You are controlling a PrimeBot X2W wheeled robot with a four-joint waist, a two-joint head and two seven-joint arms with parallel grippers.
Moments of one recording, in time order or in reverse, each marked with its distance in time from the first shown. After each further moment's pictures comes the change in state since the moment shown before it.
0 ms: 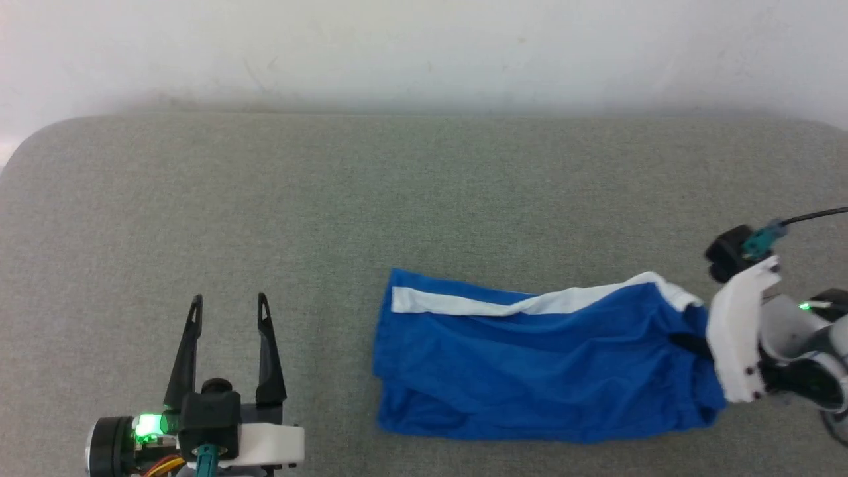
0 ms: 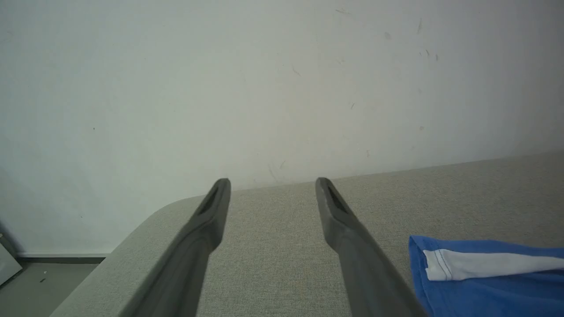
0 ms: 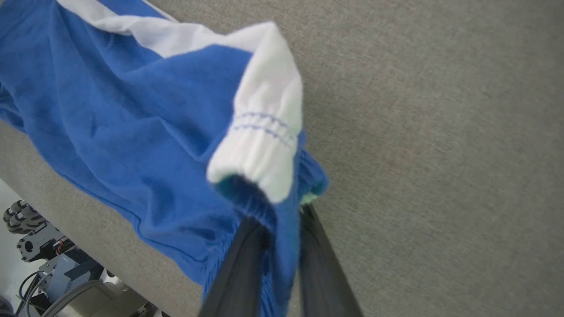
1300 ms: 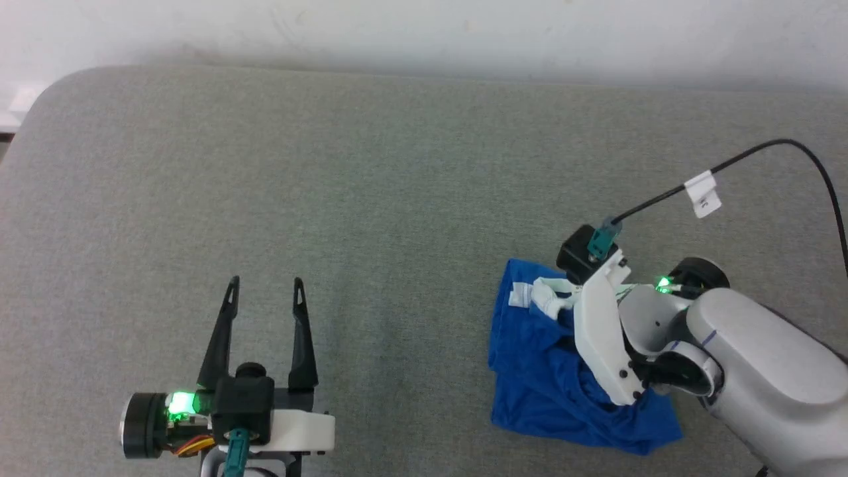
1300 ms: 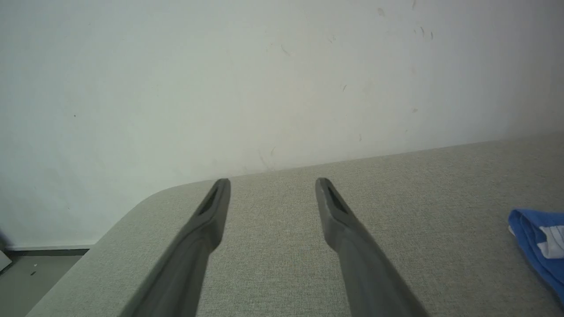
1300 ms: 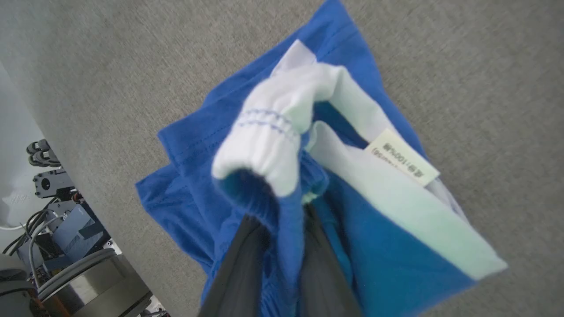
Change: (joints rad) left arm -0.050 -0.053 -0.025 0.023 0.043 -0.050 0.000; right arm -0.189 0.171 0.243 -0.012 -0.060 0.000 0.074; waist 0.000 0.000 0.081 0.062
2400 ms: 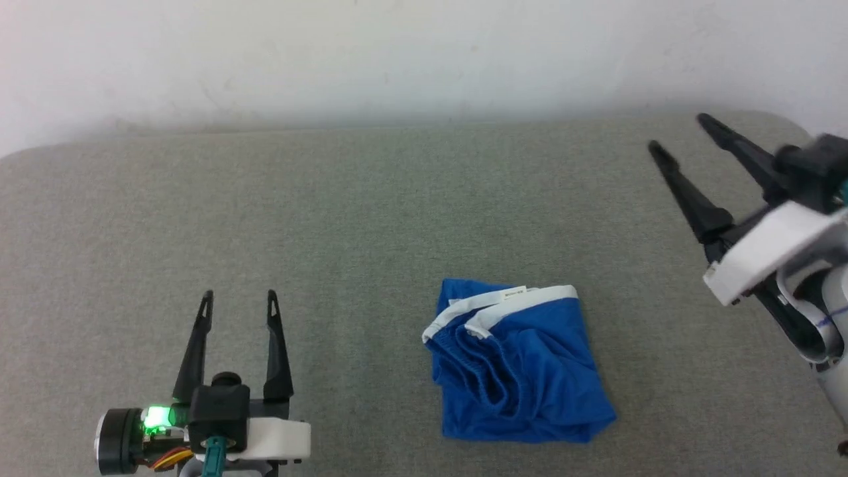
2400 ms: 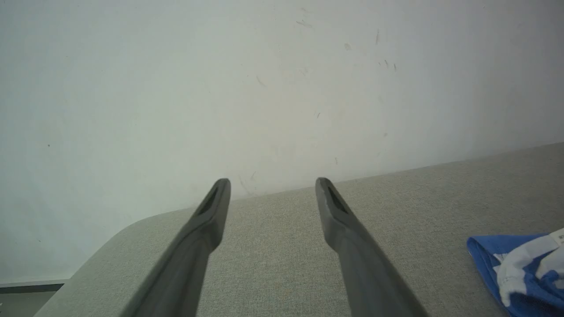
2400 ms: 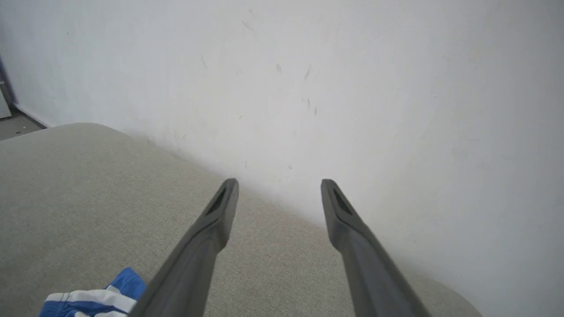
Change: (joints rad) left arm 0.031 0.017 0.045 0.012 -0.003 -0.002 0.000; right arm 0.111 -0.081 -0.402 -0.070 -0.275 0.001 -0.847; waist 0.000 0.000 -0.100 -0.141
